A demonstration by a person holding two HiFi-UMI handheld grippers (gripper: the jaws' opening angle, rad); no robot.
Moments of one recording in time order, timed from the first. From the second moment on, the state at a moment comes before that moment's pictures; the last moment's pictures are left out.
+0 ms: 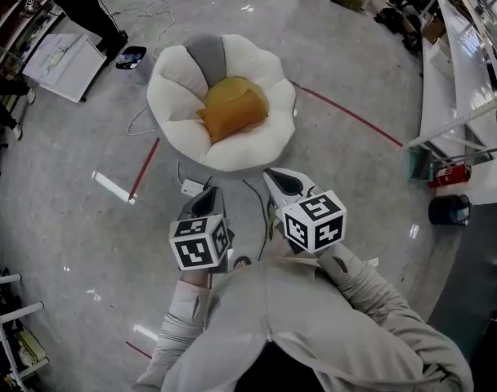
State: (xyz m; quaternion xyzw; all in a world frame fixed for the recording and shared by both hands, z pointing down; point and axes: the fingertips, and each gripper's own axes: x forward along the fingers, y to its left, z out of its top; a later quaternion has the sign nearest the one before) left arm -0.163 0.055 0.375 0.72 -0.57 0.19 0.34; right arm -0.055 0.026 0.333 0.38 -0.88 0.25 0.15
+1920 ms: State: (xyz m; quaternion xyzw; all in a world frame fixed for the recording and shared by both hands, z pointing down) left arm -0.162 -0.190 0.511 0.68 -0.56 0.29 0.38; right arm -0.025 -0.216 0.469 0.39 -0.83 0.34 0.20
